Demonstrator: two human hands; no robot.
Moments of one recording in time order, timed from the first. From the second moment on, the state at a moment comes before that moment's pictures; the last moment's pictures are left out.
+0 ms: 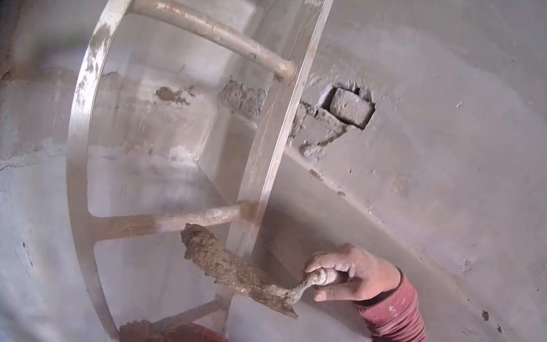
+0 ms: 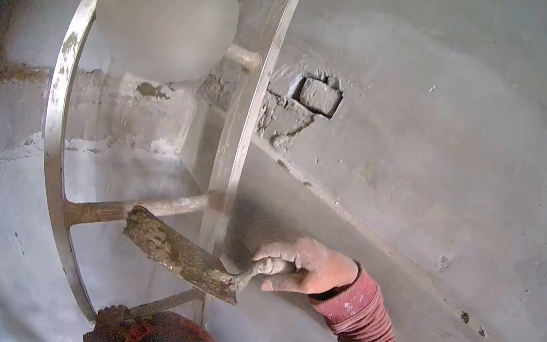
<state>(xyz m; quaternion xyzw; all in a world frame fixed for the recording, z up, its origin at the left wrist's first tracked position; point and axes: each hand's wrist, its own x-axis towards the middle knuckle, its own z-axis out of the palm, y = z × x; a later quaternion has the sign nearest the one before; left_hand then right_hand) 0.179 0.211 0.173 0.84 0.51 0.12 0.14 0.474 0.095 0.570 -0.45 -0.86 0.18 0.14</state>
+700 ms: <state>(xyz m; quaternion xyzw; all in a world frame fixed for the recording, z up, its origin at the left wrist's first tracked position) 0.183 0.225 0.131 0.86 0.49 0.09 0.14 0.484 0.101 0.564 -0.61 -0.61 0.40 0.32</state>
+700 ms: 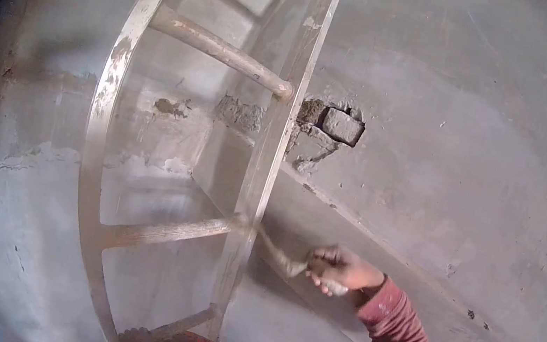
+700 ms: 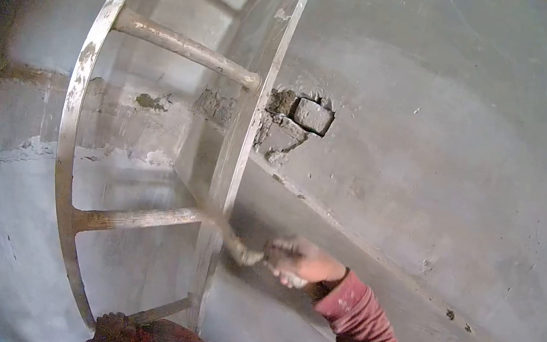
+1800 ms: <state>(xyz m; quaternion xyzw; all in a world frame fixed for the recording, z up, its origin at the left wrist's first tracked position) 0.183 0.222 0.117 0.84 0.51 0.16 0.11 0.523 0.262 0.697 -0.65 -0.65 0.13 0.38</state>
